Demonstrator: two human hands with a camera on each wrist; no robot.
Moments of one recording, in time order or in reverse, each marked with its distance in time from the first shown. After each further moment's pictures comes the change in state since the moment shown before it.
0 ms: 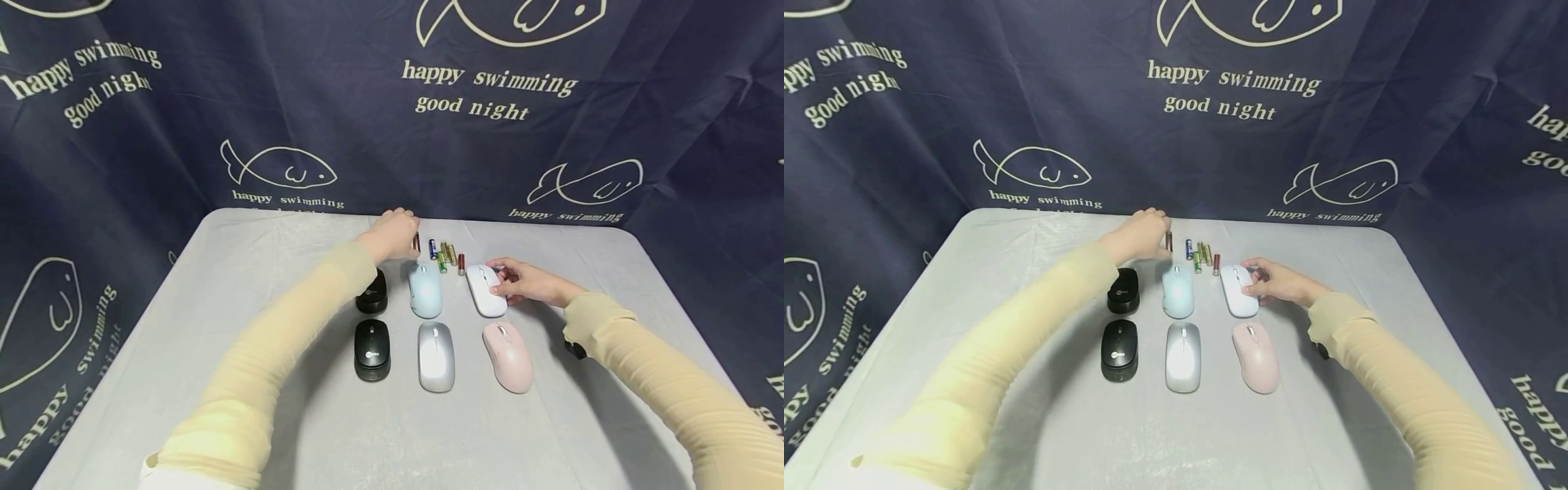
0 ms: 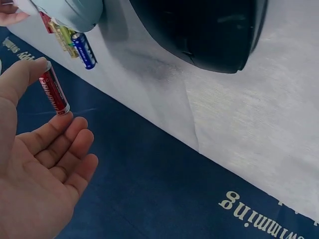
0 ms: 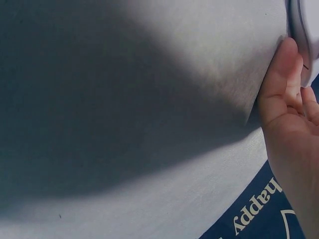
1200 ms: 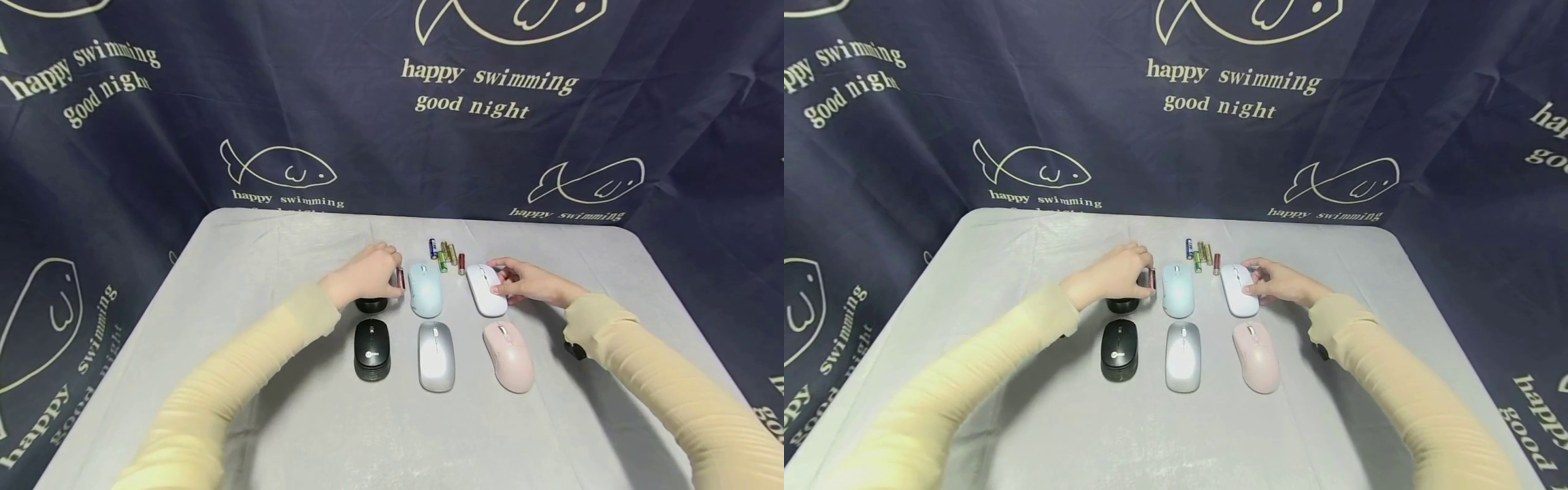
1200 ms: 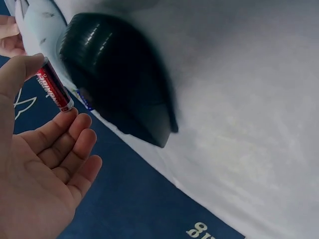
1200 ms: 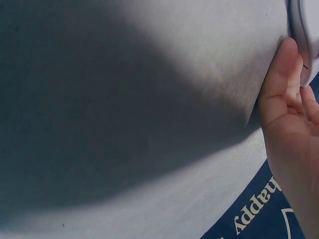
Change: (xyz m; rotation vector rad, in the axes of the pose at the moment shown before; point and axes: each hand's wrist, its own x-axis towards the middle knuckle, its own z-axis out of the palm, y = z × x) left_hand -0.059 -0.003 0.043 -0.073 0.085 0.123; right_hand 0.000 0.002 0.000 -0.015 0.013 -0.007
